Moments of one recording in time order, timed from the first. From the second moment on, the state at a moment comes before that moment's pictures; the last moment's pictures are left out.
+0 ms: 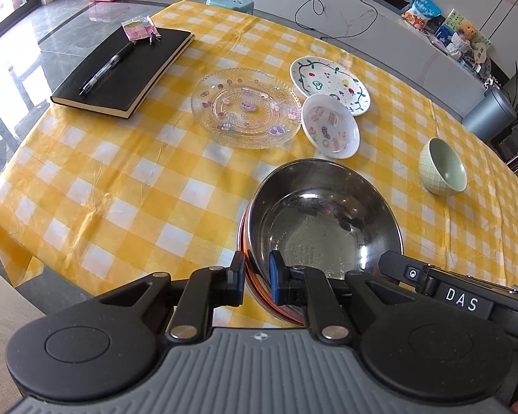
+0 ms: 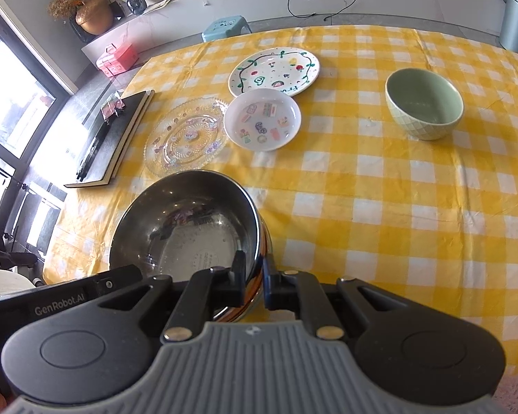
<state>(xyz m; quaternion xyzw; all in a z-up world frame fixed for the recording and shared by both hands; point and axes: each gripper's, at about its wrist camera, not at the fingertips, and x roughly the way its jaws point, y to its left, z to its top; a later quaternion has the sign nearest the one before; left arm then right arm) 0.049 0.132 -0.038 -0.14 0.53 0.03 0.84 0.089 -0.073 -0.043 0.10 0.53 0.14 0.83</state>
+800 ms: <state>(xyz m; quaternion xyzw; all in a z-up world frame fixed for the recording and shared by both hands) 0.039 0.124 -0.005 -0.12 0.48 0.01 0.87 0.072 -0.102 -0.003 0.09 0.44 0.16 0.88</state>
